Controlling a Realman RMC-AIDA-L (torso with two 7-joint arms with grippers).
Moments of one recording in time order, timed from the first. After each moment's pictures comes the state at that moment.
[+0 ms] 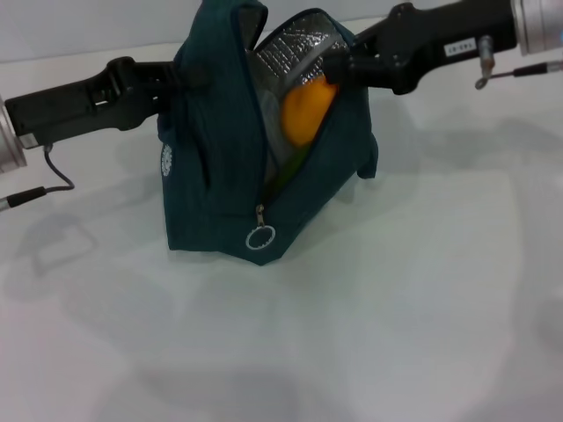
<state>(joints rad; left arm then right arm) -0.93 -2.03 2.85 -0.42 -0.45 1.73 -2.05 0.72 1.94 -0.92 -0.90 -1.87 -1.57 1.72</state>
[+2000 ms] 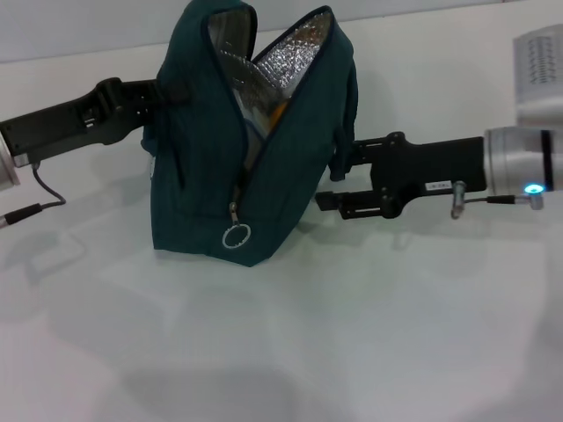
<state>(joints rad) -0.88 -2.03 2.85 -0.41 -0.46 1.65 -1.98 0.58 2.02 -1.02 -0.60 -1.77 -1.36 1.29</state>
